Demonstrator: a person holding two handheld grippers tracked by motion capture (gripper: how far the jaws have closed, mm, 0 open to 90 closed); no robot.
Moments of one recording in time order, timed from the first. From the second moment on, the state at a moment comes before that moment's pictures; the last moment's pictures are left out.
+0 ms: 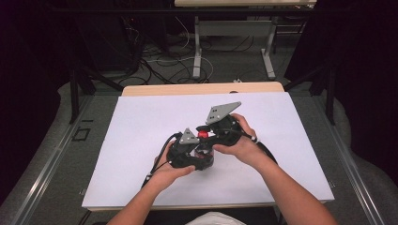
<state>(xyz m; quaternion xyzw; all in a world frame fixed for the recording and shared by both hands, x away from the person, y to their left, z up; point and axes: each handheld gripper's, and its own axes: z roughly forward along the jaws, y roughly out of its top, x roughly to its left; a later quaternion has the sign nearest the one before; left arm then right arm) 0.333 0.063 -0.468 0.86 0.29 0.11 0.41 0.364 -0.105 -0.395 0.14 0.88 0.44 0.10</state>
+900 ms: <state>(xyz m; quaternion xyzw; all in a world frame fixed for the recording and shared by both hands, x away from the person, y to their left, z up) 0.340 0.073 -0.467 0.86 0.31 0.11 0.40 0.343 -0.109 -0.397 0.17 0.86 0.45 0.17</state>
